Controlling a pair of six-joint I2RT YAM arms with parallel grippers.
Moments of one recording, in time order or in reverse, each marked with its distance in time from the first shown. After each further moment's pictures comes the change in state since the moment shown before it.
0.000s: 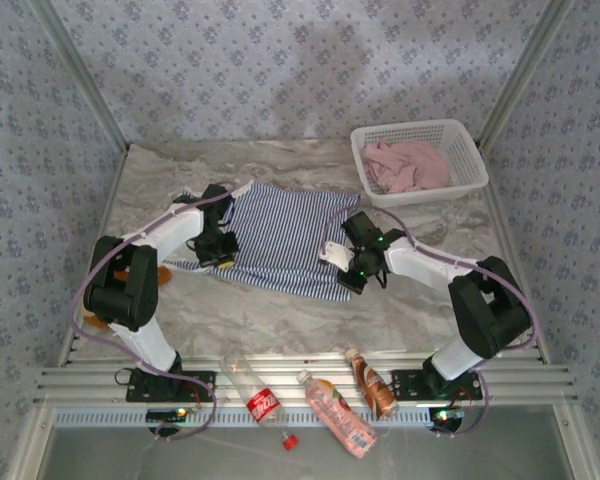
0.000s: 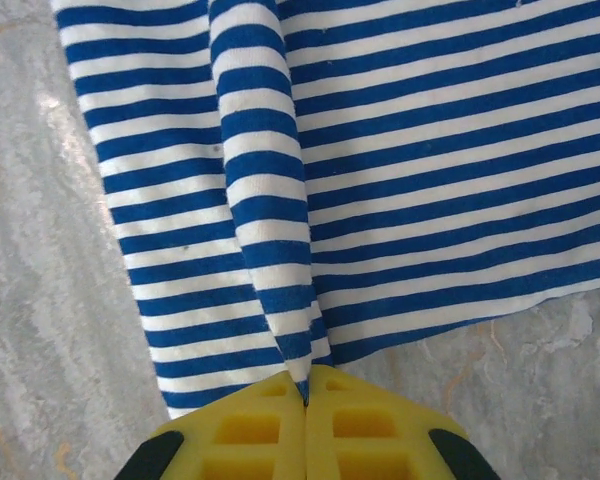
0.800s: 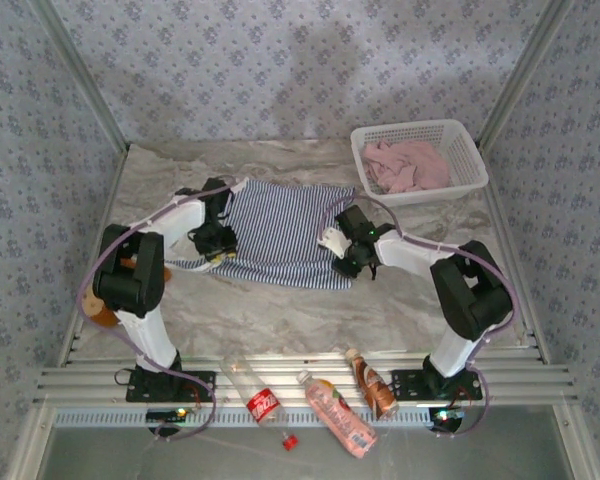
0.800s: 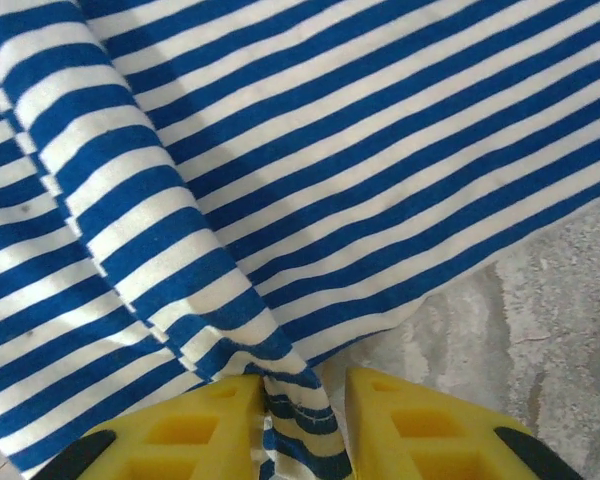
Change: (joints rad) left arm 0.036 0.113 0.097 0.005 -0.038 0.049; right arm -0.010 0.129 0.068 0.118 0.188 0.140
